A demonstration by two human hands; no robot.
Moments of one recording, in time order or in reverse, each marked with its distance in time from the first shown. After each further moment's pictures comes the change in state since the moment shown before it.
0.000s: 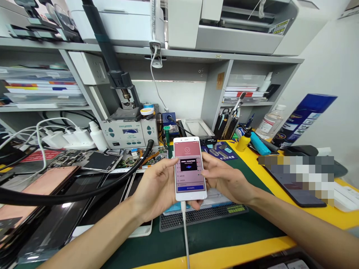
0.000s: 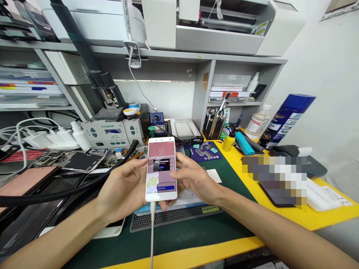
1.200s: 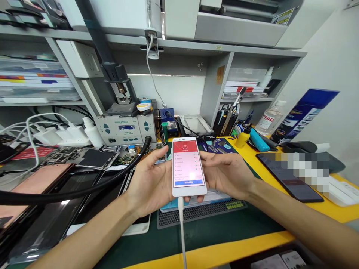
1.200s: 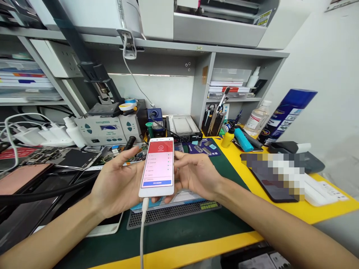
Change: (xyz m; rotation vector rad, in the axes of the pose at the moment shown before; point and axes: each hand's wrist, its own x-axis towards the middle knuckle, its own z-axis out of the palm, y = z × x) left_hand -0.001 0.007 -0.003 -0.087 0.005 -0.091; right_hand 0.003 -0.008 -0.006 0.309 -0.068 0.145
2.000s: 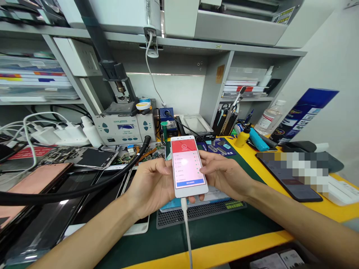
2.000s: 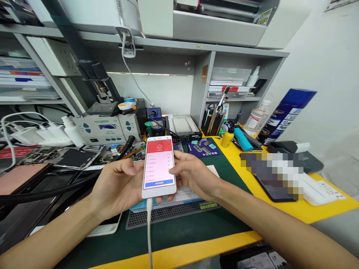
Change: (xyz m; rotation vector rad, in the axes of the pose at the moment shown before) left_hand 0.003 -0.003 -0.001 0.042 -0.018 0.026; right_hand 0.003 0.005 0.007 -0.175 0.133 -0.056
